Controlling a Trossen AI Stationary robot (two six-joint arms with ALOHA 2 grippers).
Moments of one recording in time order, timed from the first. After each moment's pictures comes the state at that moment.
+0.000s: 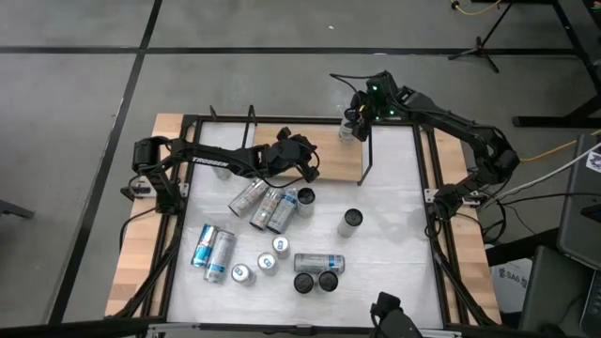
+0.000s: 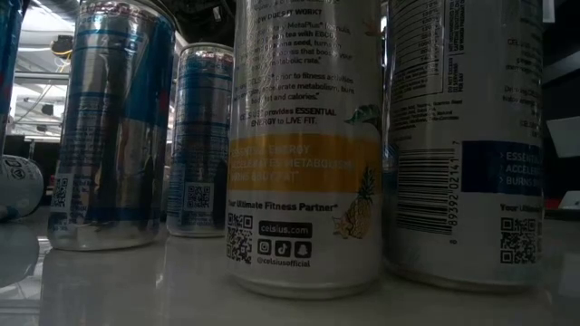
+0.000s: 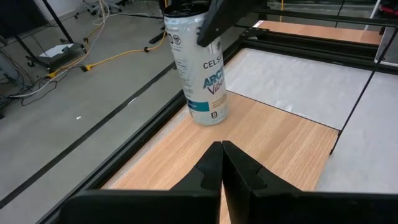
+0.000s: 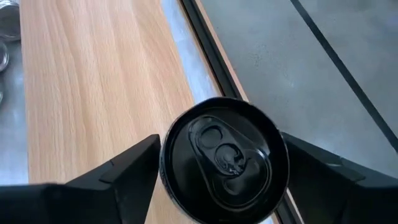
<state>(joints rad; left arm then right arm) 0.17 1.74 1.13 0.17 -0.50 -0.08 -0.77 1.52 1.23 -0.53 -0.23 -0.40</state>
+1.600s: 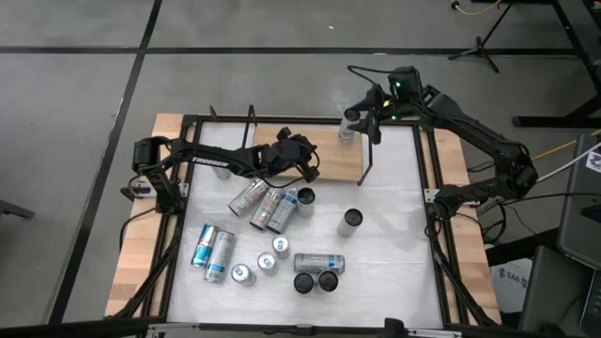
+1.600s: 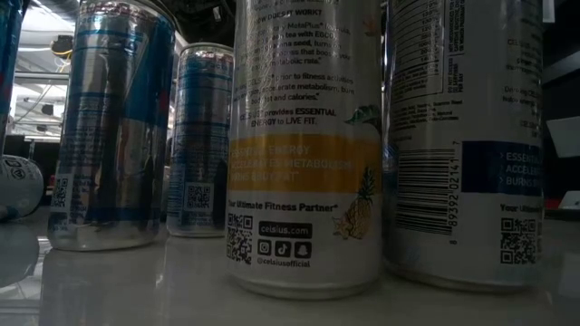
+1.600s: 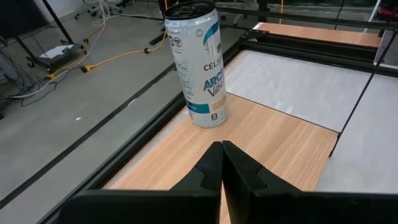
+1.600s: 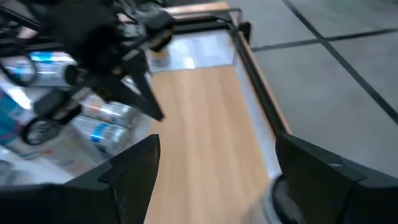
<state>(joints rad) 0.17 1.74 1.13 0.17 -0.50 -0.08 -0.77 1.32 1.23 -0.53 -0.59 -0.34</state>
